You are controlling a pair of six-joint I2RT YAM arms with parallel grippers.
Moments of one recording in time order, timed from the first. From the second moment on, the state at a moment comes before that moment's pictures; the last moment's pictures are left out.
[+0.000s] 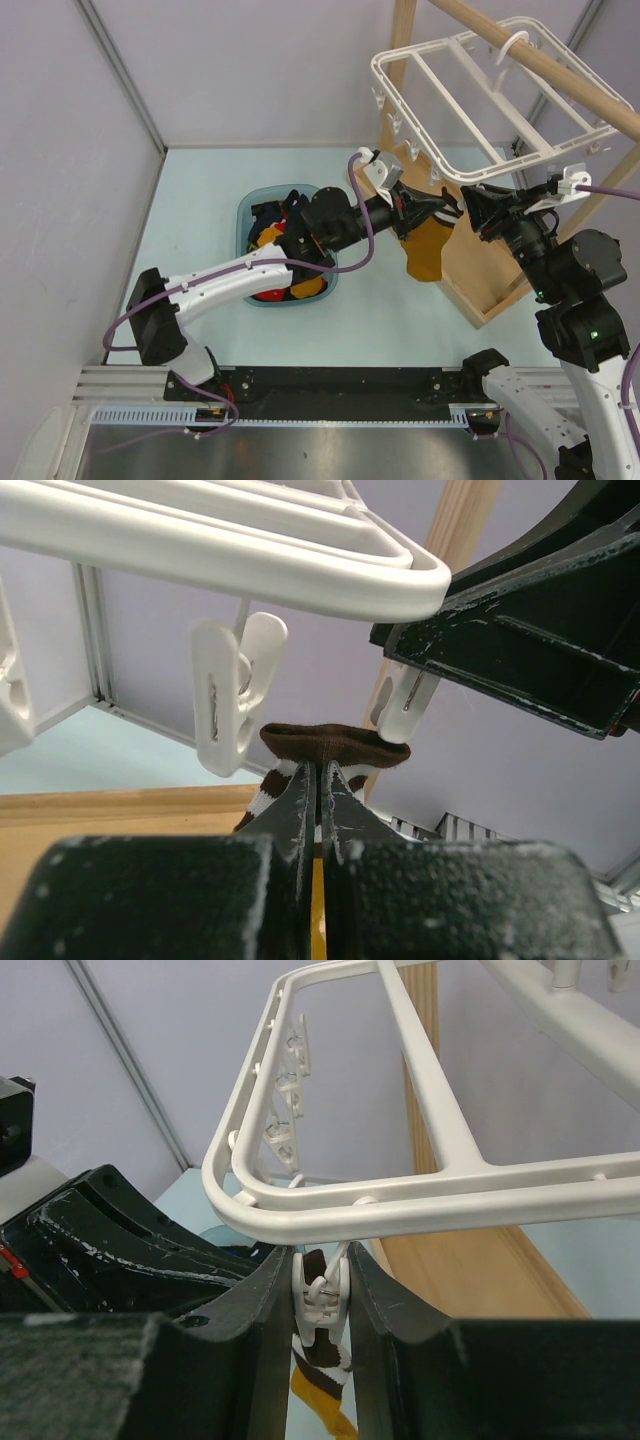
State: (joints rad) left arm -1.07 1.58 1.40 0.44 0.14 -0.26; right arm 0.37 0.67 1.23 -0.39 -0.02 0.21
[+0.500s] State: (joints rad) left arm -1.08 1.58 1.43 0.44 0.14 -0.26; right arm 0.37 0.67 1.23 -0.39 -0.02 0.21
